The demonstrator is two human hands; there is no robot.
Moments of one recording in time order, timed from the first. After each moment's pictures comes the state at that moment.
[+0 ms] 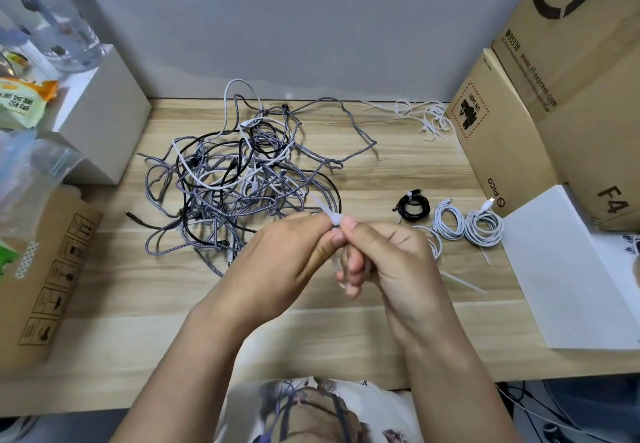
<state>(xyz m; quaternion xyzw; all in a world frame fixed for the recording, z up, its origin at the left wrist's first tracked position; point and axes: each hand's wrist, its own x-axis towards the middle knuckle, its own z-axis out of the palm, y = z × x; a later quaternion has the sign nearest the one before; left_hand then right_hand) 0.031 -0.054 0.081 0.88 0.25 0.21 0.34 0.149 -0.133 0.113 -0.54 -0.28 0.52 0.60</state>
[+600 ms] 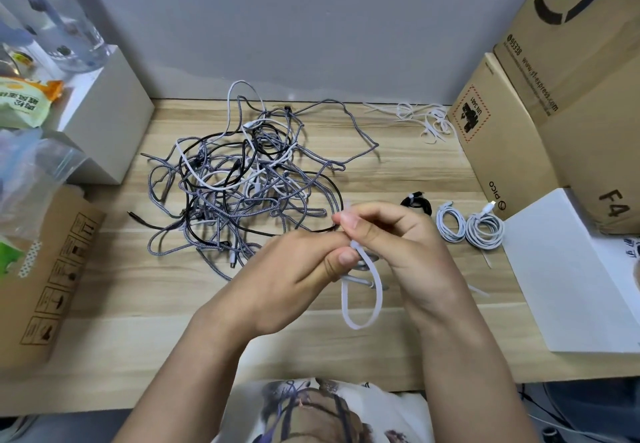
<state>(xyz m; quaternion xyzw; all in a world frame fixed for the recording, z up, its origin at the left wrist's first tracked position) 0.030 -0.062 0.086 0.85 0.21 0.19 0.45 0.168 -0.126 0.110 -0.58 -0.34 0.49 0.55</state>
